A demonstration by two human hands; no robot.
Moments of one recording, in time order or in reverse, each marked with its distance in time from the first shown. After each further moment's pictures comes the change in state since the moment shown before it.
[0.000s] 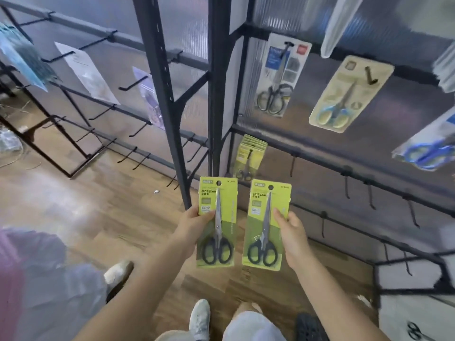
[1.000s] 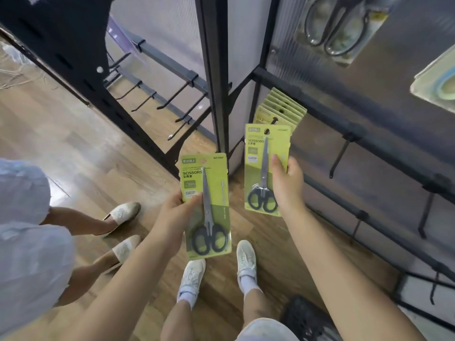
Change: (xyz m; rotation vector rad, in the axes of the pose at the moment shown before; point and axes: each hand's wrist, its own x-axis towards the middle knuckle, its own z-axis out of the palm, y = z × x) left_hand 0.083 -0.025 0.044 -0.049 0.262 -0.023; right_hand 0.180 -0.012 0.045 -0.207 -0.151 -0.139
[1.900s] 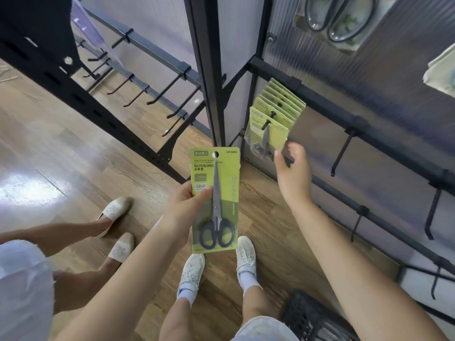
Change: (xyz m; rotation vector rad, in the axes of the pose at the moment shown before) left_hand 0.019 0.000 0.020 0.024 -0.016 -0.078; right_hand 0.022 0.008 -0.013 -0.293 0.036 -0.138
